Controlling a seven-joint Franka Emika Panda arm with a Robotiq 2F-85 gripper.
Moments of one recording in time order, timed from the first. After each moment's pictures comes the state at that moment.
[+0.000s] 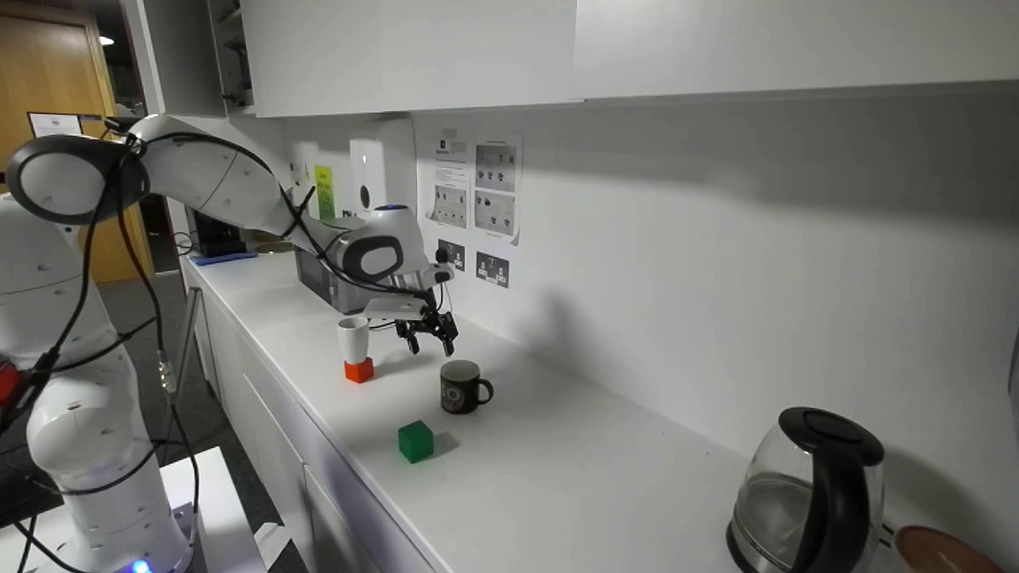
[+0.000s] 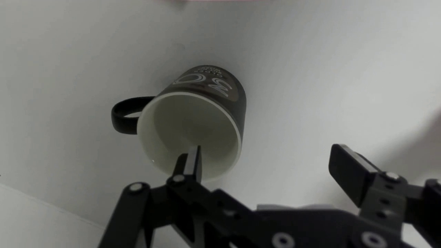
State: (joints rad) arm -0.02 -0.08 -0.07 -2.28 -0.12 2.42 -0.44
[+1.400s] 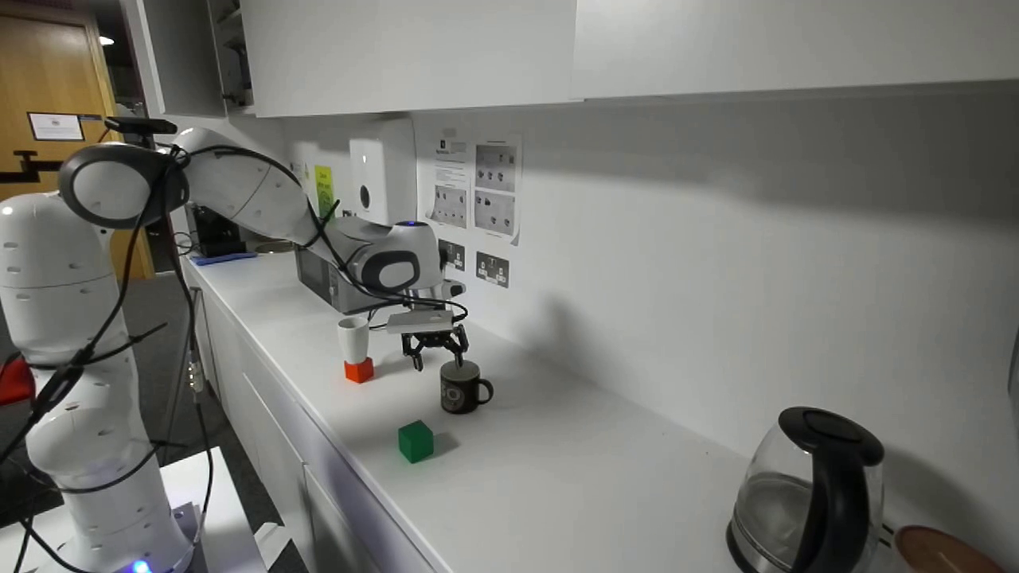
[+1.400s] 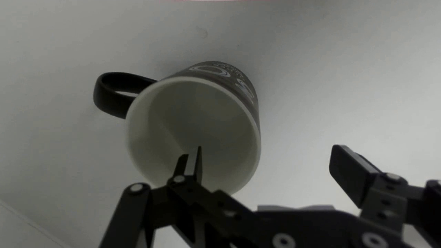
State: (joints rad) arm -0.04 0.04 -0.07 -2.21 -0.10 2.40 -0.77
